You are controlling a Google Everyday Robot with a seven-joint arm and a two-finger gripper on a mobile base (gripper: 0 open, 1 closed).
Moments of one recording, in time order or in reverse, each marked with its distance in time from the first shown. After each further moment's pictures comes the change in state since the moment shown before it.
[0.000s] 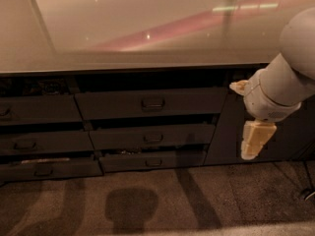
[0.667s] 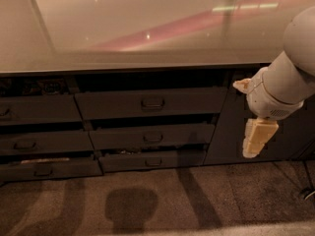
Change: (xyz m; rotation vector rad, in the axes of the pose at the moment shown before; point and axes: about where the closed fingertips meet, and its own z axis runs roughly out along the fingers) arm 0.006 -0.005 -0.001 0.006 0.001 0.029
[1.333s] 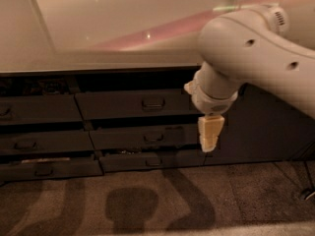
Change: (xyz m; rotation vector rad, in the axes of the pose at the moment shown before) arm -0.095 -0.014 0.046 -0.054 0.018 -0.212
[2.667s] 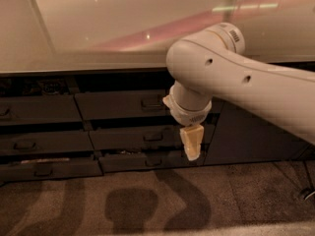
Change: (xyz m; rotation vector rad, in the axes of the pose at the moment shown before) arm -0.048 0.006 0.038 -0.053 -0.008 -0.161
